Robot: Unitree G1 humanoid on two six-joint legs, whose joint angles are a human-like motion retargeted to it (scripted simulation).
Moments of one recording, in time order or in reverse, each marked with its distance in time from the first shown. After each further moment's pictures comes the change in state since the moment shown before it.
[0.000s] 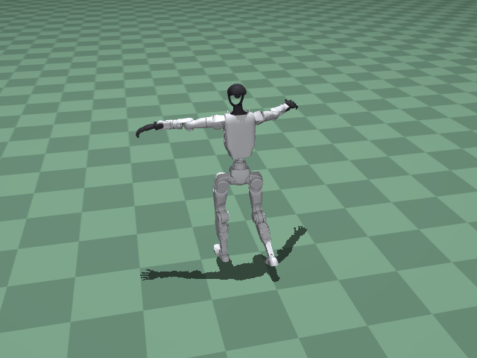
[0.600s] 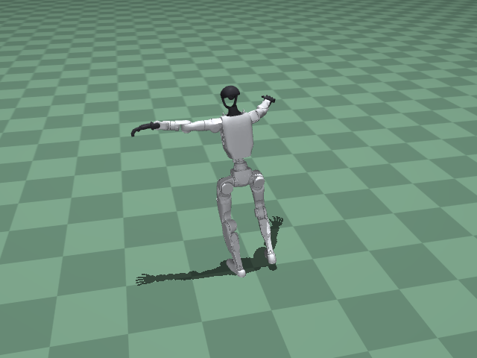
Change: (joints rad) left arm 0.093 0.220 0.117 -0.073 0.105 -0.119 -0.057; right arm -0.255 0.149 0.129 0.074 -0.144 -0.043 0.012; waist -0.072 -0.006 -0.020; left_leg 0.159 -0.008 -0.057 0.157 -0.416 0.018; right_leg -0.183 -0.110 -0.314 0.024 -0.193 0.008
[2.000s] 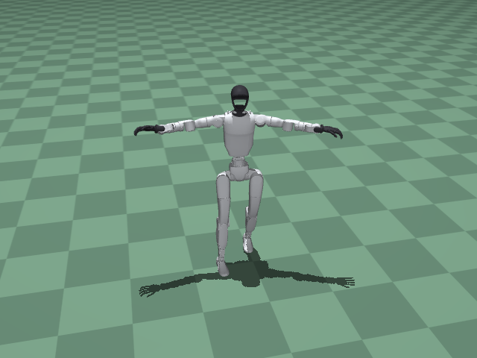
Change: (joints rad) left arm -0.080 -0.226 -0.216 0.109 -0.213 0.033 0.208; right arm 1.208 -0.371 -0.981 -0.066 0.169 -0.012 -0.127; waist -0.033 -0.052 0.037; left_leg 0.233 -0.180 -0.182 -0.137 0.396 -0.068; right_leg 0.141 0.155 0.377 -0.753 0.623 0.076
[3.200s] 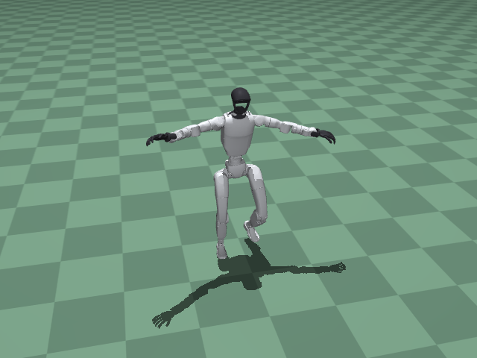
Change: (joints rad) left arm 0.029 -0.109 0.128 -0.037 0.154 0.107 -0.061; right arm -0.847 0.026 0.696 0.025 0.070 0.007 -0.055; waist -0.010 -0.024 0.027; left_leg -0.626 0.190 0.095 0.923 -0.239 0.092; right_leg -0.005 -0.073 -0.315 0.279 -0.495 -0.135
